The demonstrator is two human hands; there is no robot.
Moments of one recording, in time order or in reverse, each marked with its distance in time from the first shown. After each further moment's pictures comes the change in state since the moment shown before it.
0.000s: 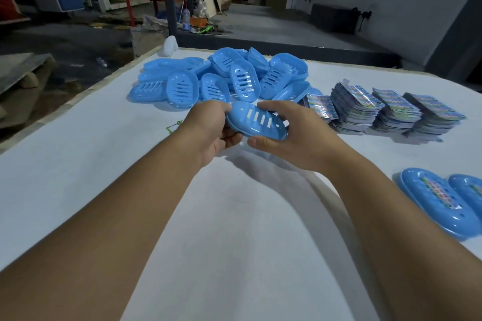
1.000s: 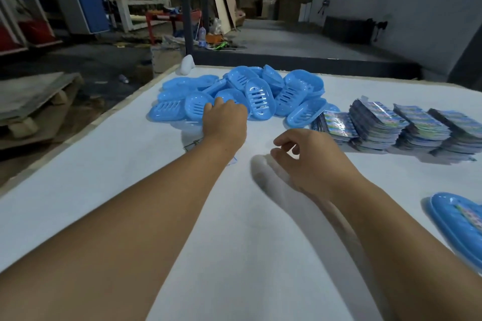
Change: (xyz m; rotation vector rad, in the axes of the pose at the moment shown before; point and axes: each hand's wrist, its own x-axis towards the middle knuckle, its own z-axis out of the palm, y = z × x) left_hand 0.106 -0.004 -0.002 1.784 0.411 0.796; right_hand 0.006 0.001 0.018 -0.043 0.047 0.142
